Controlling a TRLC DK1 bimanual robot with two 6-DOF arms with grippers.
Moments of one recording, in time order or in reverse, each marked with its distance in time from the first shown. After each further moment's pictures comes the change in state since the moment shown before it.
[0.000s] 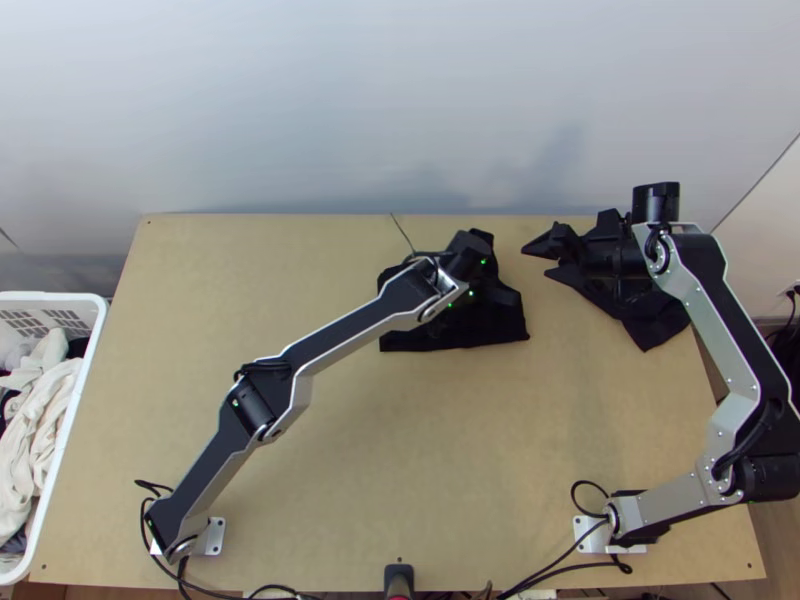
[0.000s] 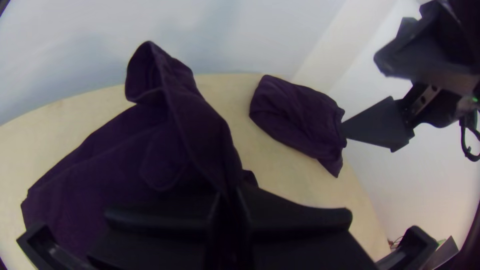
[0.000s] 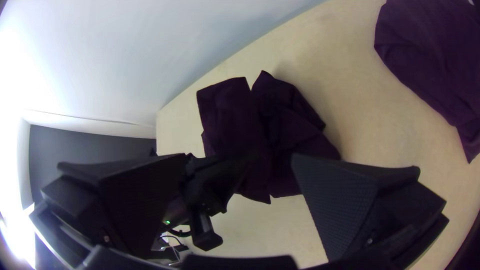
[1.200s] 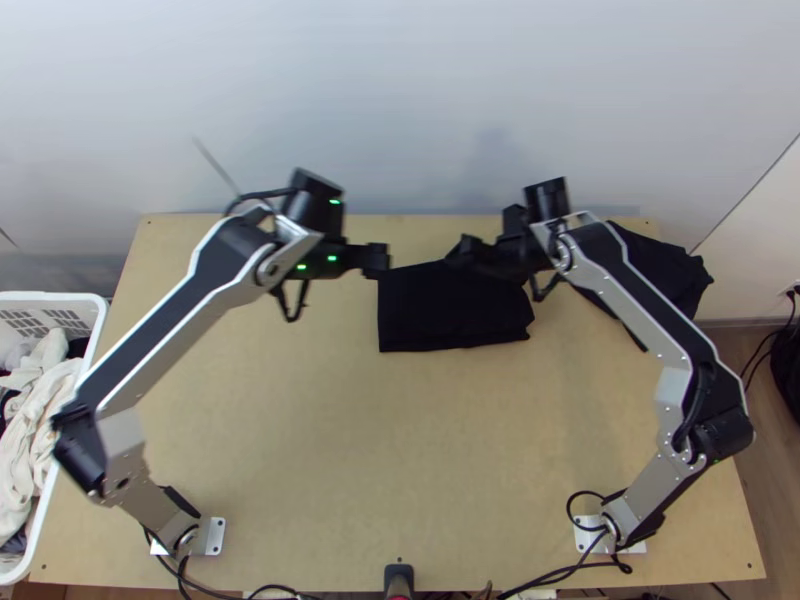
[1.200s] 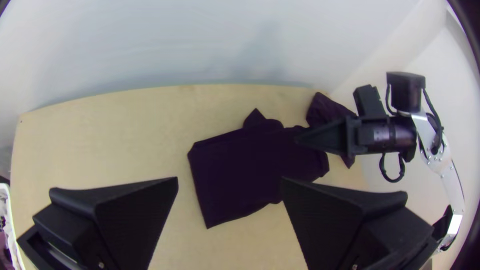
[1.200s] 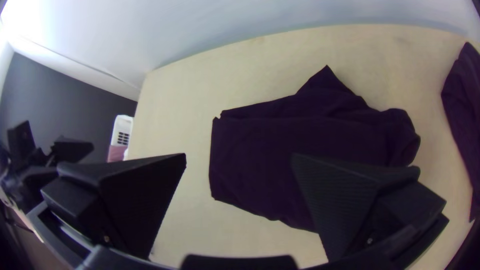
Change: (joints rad) left arm 0.265 -0.647 -0.369 -0.479 0.037 0.024; right arm 0.331 0.177 0.129 0.118 0.222 -0.054
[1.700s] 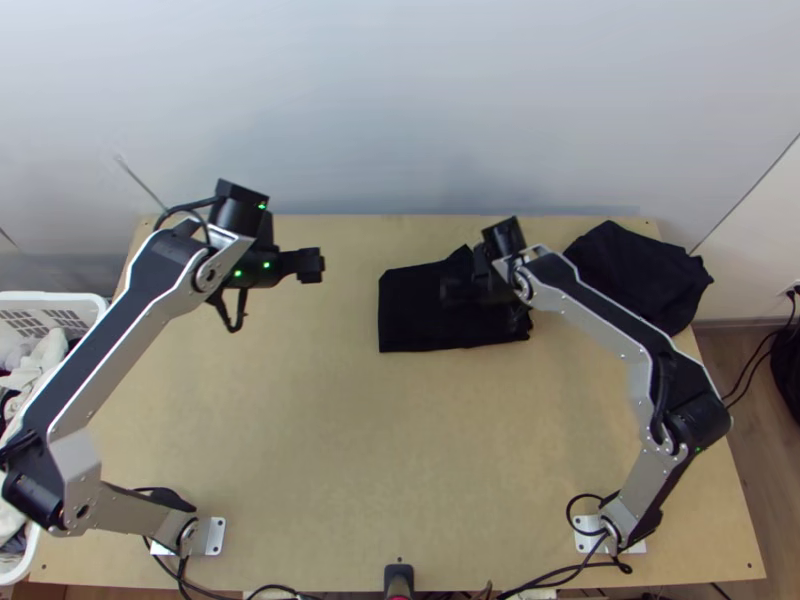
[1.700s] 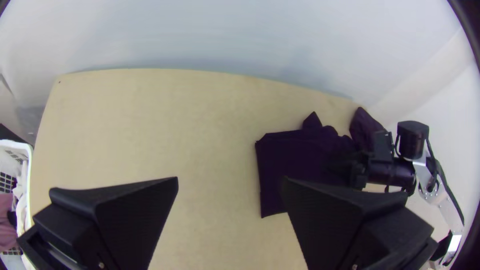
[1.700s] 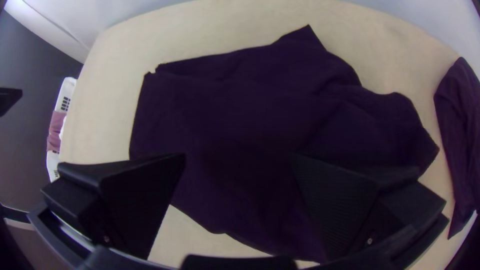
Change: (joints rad) left arm 0.194 -0.173 -0.255 -0.007 -0.006 0.015; right arm 0.098 0.071 -0.168 0.107 0.268 -0.173
